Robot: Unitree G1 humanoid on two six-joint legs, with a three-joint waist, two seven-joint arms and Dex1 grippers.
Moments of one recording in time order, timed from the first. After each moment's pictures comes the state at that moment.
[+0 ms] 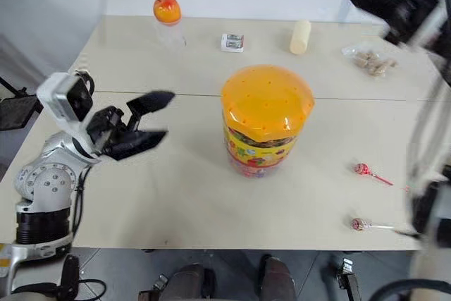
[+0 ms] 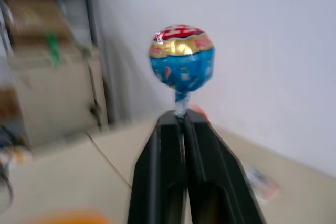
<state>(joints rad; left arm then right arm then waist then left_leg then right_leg) -0.48 0.59 0.20 -0.18 -0.95 0.53 -1.12 -1.04 -0.99 -0.21 0.33 0.58 0.68 1.01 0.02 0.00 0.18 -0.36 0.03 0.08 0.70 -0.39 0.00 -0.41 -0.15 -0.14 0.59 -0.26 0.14</state>
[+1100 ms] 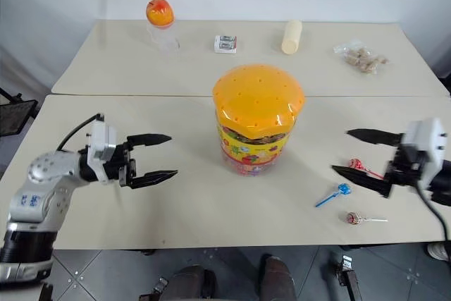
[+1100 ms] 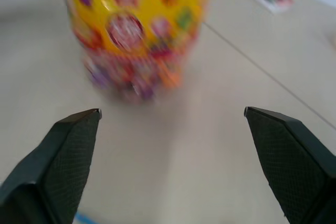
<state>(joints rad) -0.25 0.68 0.15 -0.10 -0.49 0.22 -1.10 -0.09 -0.89 -0.44 -0.14 0.63 0.25 1.27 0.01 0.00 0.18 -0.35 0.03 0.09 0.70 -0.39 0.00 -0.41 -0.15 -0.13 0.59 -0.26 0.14</state>
